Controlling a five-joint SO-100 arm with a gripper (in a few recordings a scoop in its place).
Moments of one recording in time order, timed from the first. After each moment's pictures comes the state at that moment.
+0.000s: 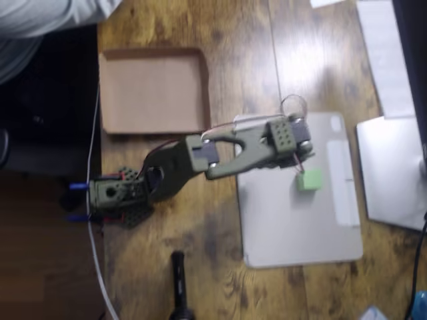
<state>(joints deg) 4.9 71.5 50.6 102.5 -11.1</state>
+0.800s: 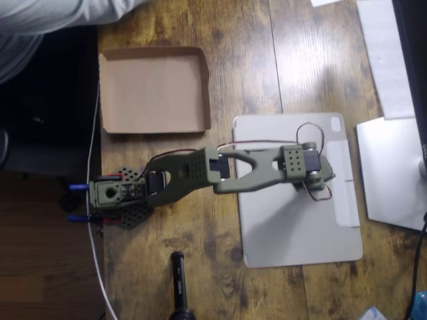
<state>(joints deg) 12.5 64.7 51.9 68.6 -19.7</state>
